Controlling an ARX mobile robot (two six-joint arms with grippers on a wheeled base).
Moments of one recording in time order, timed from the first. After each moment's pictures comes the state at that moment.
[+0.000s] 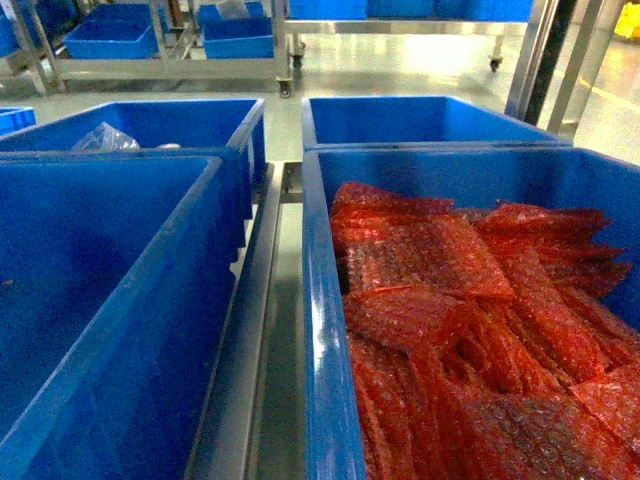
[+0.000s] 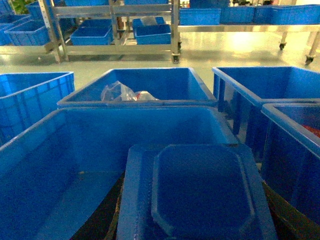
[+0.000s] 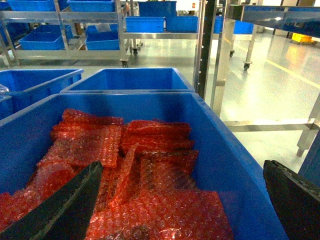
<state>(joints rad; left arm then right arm) -0.46 1.04 0.13 0.89 -0.55 -0.02 0.00 0.00 0.01 -0.01 0.00 0.00</state>
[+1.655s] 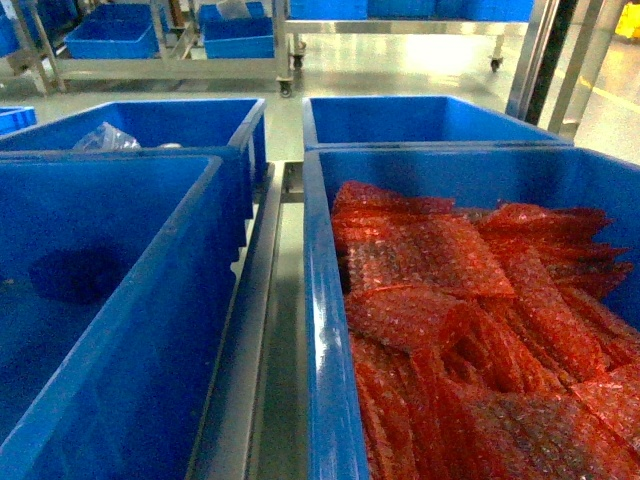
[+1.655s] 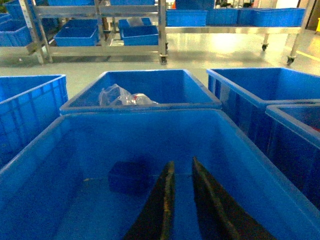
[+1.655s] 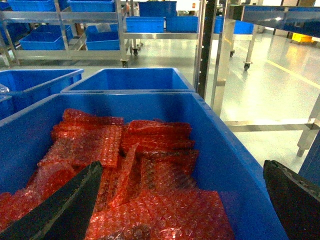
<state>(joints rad) -0.10 0.88 0.12 0.75 -0.11 -0.02 0.00 0.00 0.01 0.00 0.00 0.00</state>
